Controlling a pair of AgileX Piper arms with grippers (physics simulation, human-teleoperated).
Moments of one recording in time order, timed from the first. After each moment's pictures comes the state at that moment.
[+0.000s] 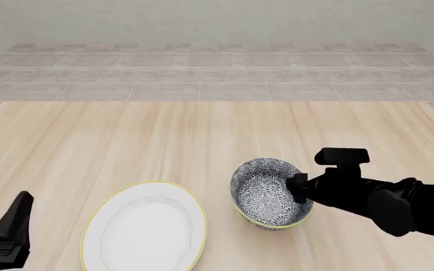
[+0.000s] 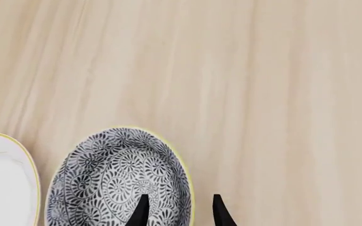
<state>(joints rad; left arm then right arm) 0.00 0.00 0.00 0.00 0.00 0.34 1.43 -0.48 -0.10 0.26</state>
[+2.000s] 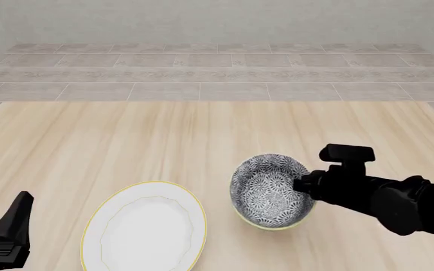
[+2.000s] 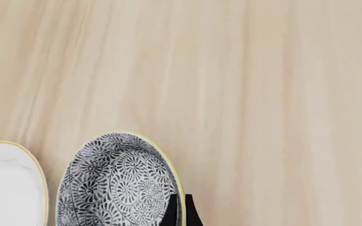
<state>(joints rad) 0.00 0.00 0.00 0.00 0.00 0.33 1.39 -0.49 -0.07 0.30</state>
